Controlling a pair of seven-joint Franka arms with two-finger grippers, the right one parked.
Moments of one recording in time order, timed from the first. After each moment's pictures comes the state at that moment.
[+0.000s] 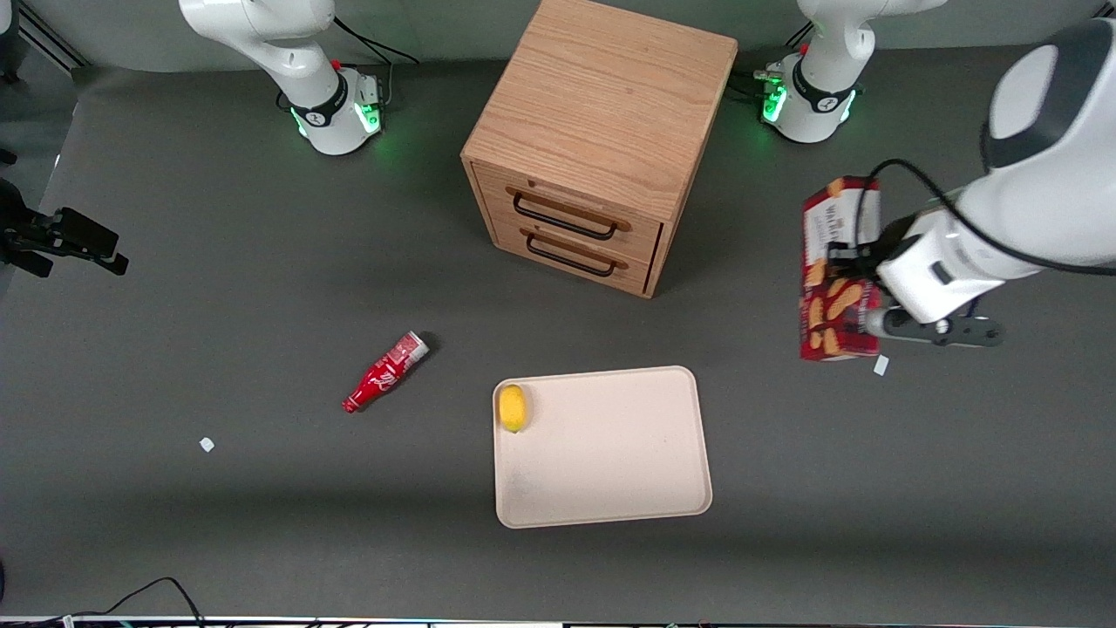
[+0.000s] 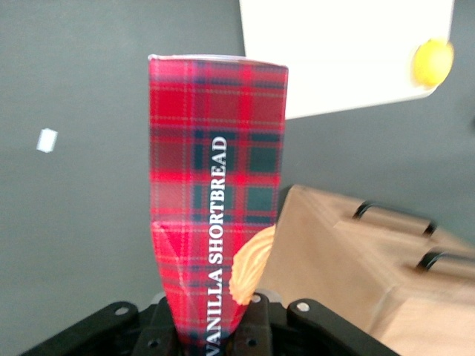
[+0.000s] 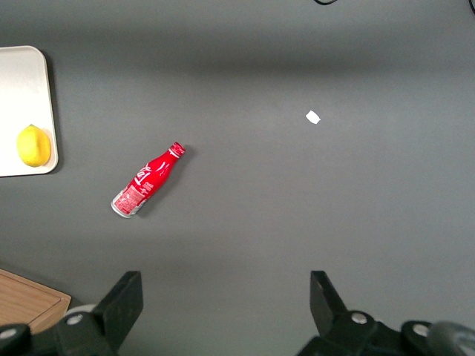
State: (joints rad) arm 0.07 0.30 -0.40 -1.34 -0.11 1.48 -0.29
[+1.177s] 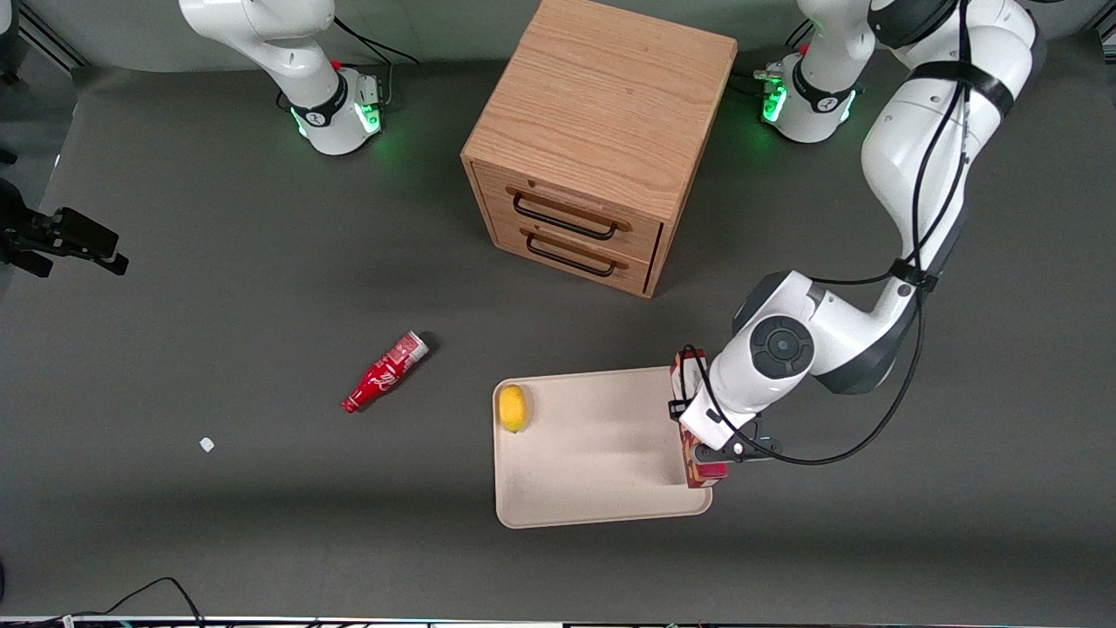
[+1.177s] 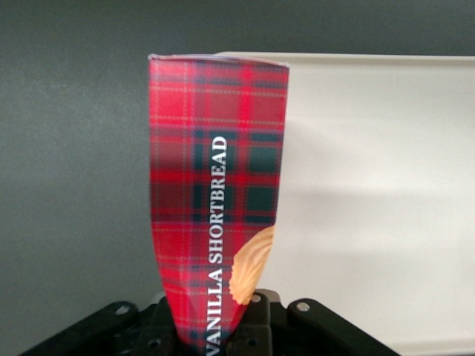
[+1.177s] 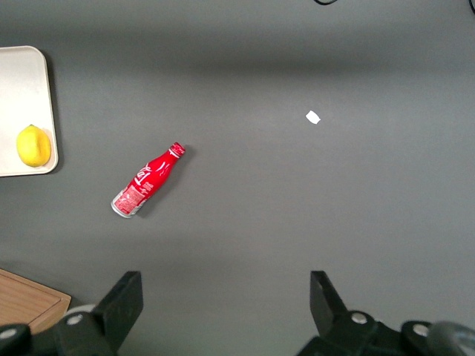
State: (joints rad) arm 0.05 0.84 -0.61 -1.42 0.50 2.21 -0.74
